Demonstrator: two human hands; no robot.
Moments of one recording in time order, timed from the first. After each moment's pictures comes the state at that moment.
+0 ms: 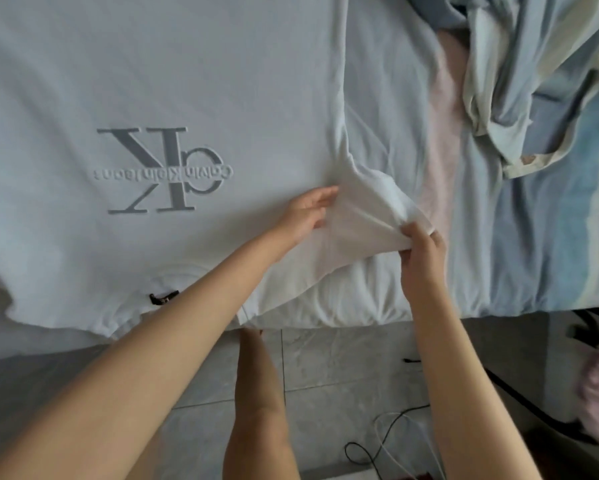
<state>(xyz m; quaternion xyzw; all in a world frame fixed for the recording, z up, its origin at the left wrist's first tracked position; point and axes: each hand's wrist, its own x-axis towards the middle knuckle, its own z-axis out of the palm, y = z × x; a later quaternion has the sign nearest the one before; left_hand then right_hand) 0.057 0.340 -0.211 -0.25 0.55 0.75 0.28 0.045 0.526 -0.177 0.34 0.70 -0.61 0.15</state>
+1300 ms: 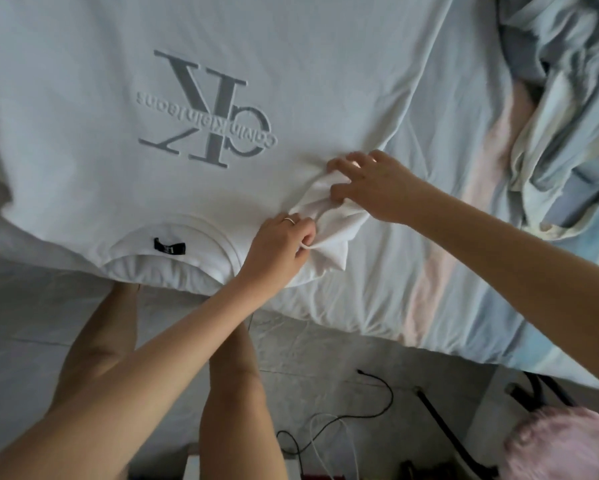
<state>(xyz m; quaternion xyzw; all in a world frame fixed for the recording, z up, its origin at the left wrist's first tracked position) 0.150 0.325 -0.225 -0.14 0.89 0.42 0.03 -0.054 0.420 -0.190 -0.72 0.64 0.18 0.21</state>
